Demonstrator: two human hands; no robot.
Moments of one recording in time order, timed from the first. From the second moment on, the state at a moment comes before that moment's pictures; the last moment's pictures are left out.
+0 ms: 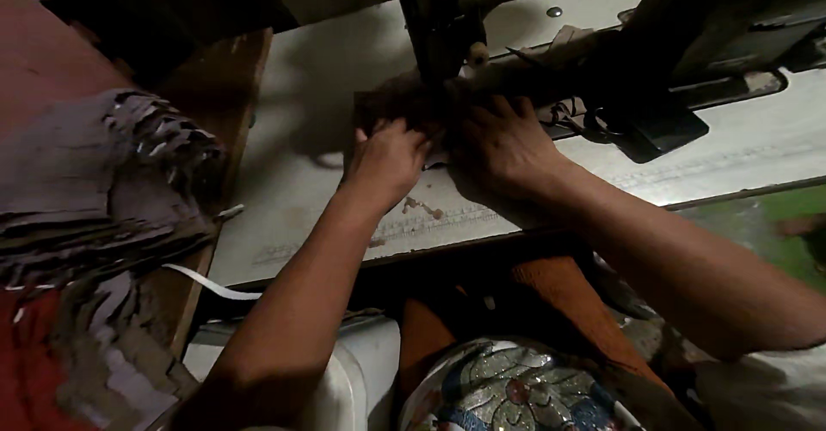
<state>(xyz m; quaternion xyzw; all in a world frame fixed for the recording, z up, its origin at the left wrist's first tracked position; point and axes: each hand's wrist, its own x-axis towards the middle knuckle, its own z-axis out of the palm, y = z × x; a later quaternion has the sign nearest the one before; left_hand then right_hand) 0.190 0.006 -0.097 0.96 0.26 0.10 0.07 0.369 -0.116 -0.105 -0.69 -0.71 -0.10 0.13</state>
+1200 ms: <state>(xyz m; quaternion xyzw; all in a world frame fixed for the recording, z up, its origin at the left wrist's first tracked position) 0.199 0.000 -0.094 0.94 0.32 0.06 0.08 0.369 -0.068 -0.071 -0.79 -0.54 0.16 0.24</state>
